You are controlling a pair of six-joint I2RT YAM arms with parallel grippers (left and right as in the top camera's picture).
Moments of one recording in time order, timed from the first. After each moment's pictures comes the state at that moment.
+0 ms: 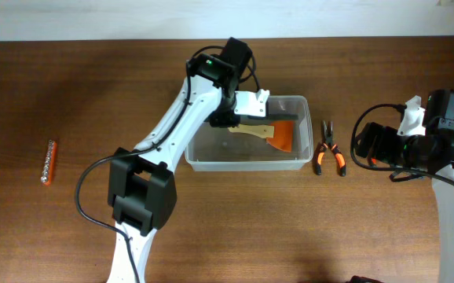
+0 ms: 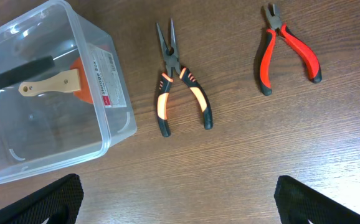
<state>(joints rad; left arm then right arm) -0.49 2.26 2.14 -1.21 0.03 1.10 -0.27 1.35 1.29 -1.11 -0.24 0.12</state>
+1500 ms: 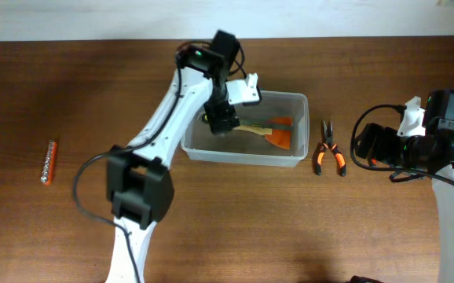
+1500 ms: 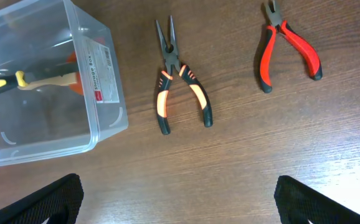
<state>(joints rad) -0.44 2.28 2.25 -1.31 0.09 0.88 -0.27 1.35 1.29 -1.12 -0.24 0.12</state>
